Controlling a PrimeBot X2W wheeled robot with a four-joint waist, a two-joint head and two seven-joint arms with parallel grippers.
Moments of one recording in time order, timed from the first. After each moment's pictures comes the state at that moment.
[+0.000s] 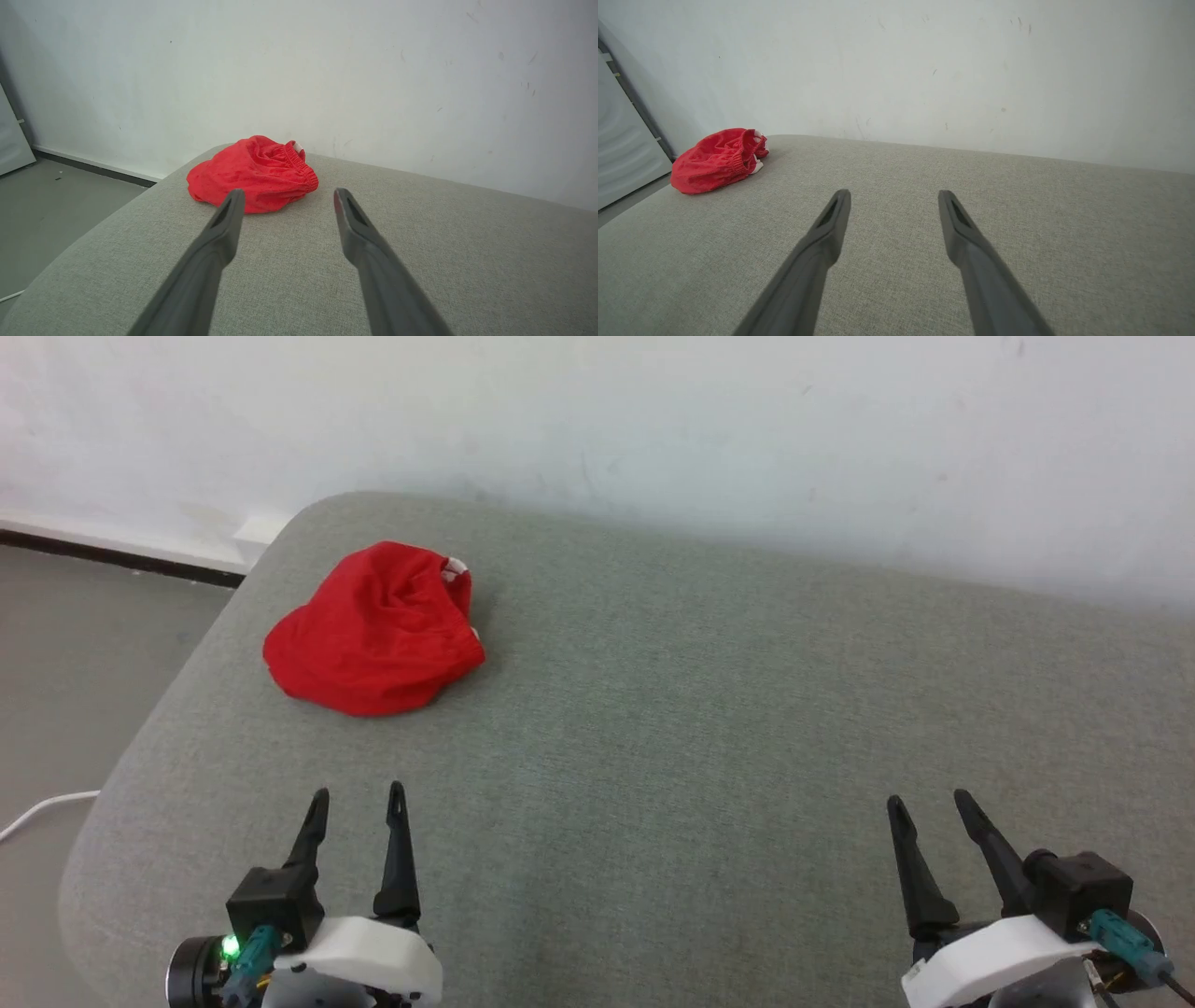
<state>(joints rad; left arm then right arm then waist) 0.05 0.05 -0.05 0.04 -0.13 0.08 -0.15 0.06 -0.05 0.01 0.11 0.18 0.13 -0.15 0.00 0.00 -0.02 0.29</state>
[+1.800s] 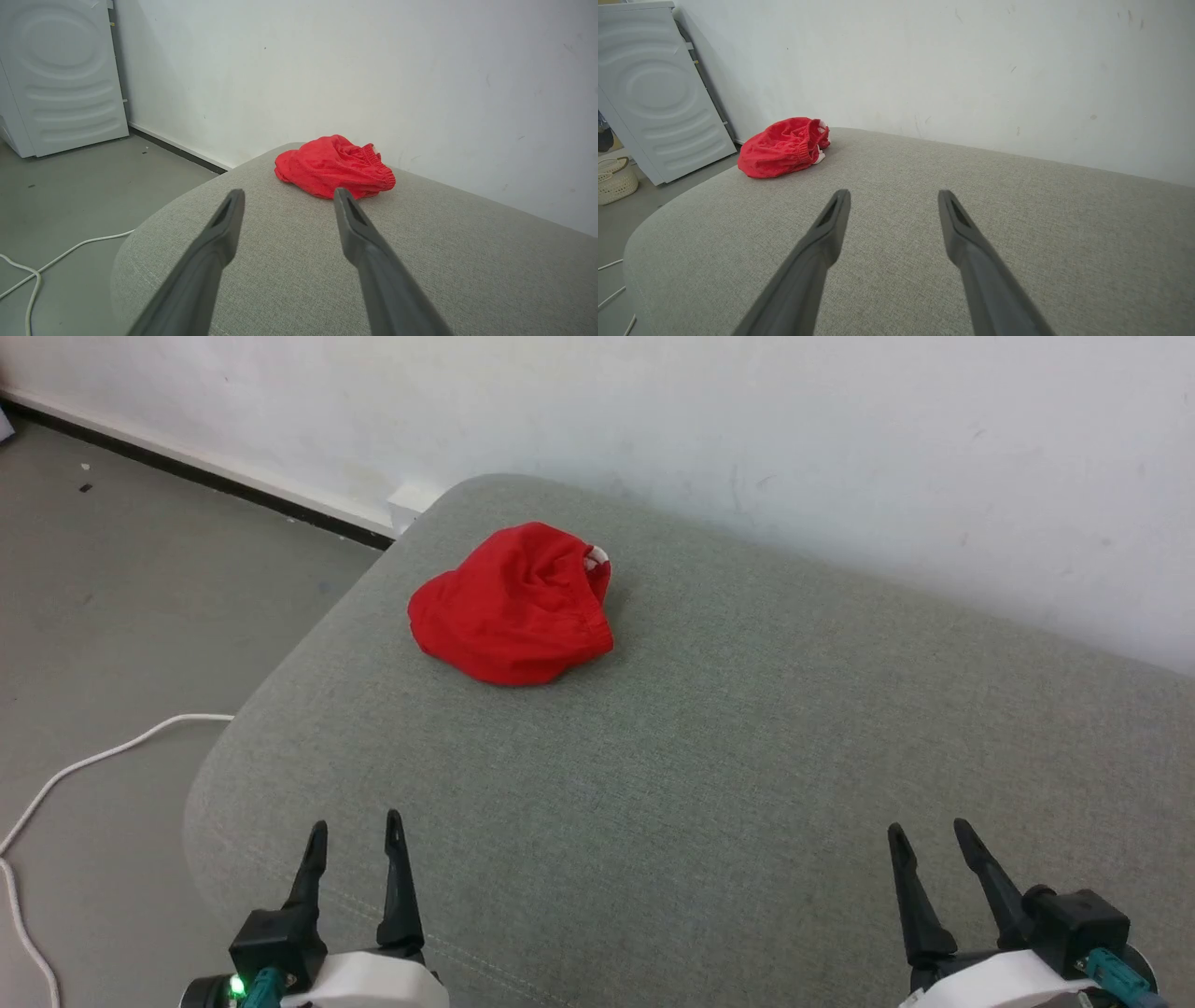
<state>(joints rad) 0.08 0.05 -0.08 0.09 -0.19 0.13 -0.26 0.09 -0.05 0.02 0.19 0.19 0.13 -0.26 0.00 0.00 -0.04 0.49</state>
